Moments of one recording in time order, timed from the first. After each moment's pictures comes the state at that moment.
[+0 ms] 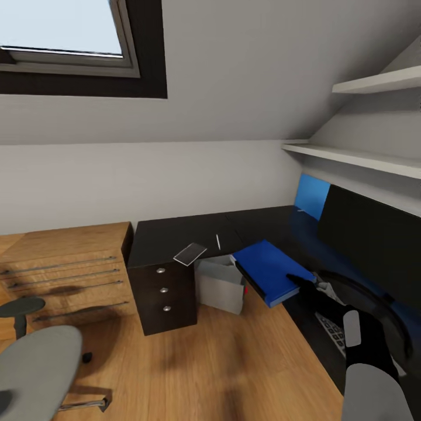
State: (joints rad) left arm 0.02 -0.03 0.24 -0.44 0.08 -0.46 -0.02; right arm -0.65 0.02 -0.78 -0.97 -0.20 0.82 0.57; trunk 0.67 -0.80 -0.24
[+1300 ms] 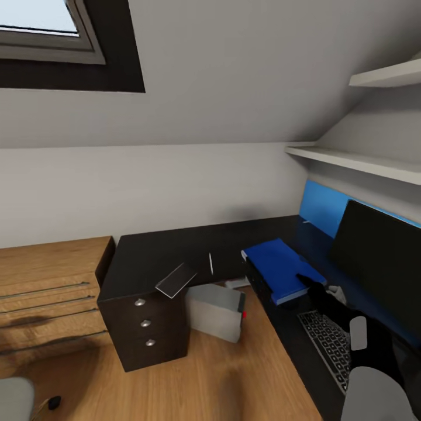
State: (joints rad) left arm 0.02 -0.03 0.25 -0.43 0.08 -0.46 -0.02; right arm -0.65 0.03 -0.87 -0.97 -0.20 0.75 0.57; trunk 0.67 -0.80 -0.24
